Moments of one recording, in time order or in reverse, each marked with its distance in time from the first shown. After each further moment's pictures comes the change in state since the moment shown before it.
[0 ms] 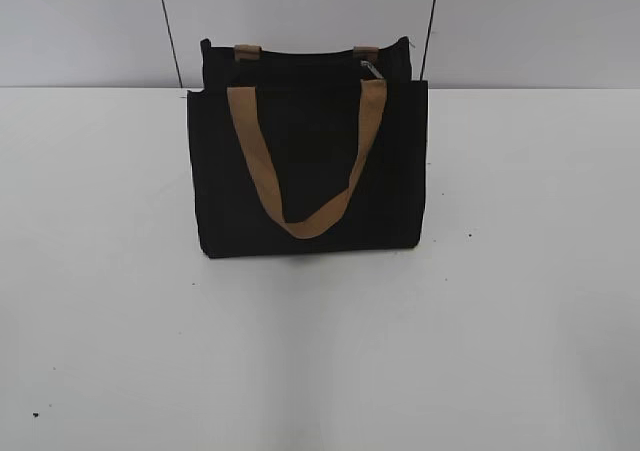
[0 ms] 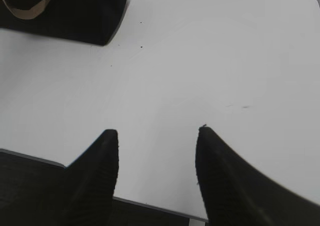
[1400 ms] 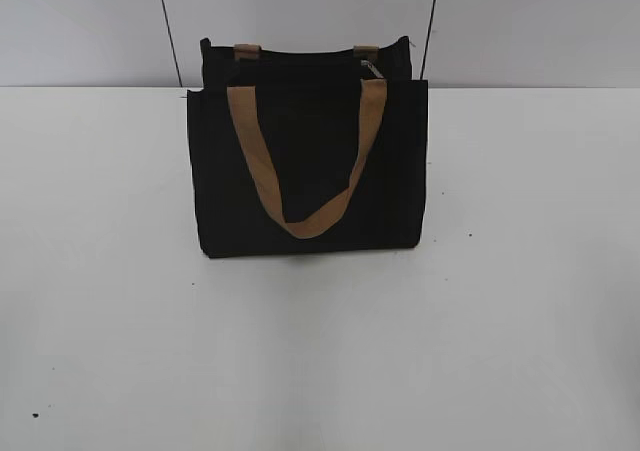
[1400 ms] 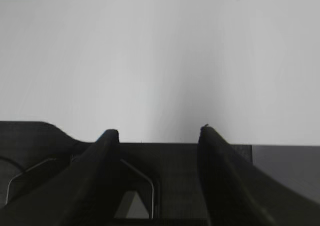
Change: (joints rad) left arm 0.000 0.391 -0.071 -0.032 0.005 0.000; right arm -0.115 0.529 -0.093 -0.058 0.064 0.119
